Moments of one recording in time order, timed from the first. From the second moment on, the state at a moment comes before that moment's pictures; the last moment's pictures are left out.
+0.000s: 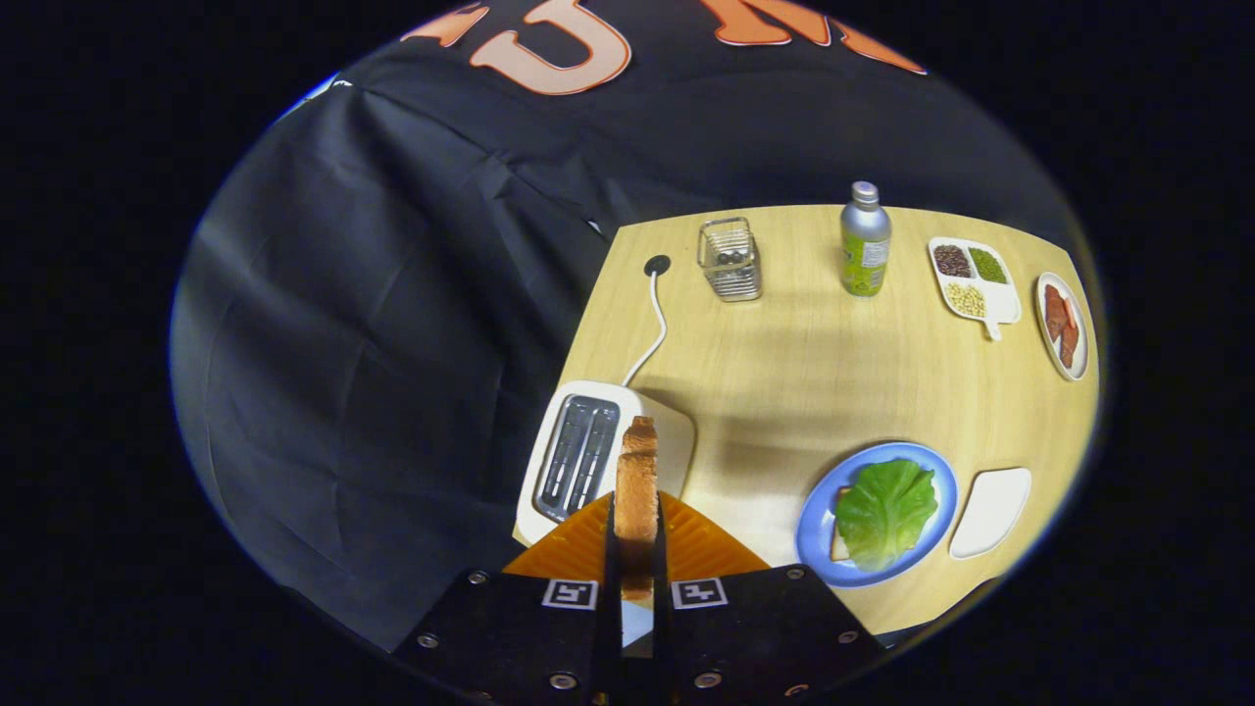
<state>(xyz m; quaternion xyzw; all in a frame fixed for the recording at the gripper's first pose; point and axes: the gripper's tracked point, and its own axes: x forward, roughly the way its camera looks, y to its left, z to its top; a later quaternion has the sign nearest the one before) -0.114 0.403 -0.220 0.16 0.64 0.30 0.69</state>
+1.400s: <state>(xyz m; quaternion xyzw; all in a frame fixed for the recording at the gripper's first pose) -0.154 0.244 -0.391 0.21 0.68 0.24 0.66</state>
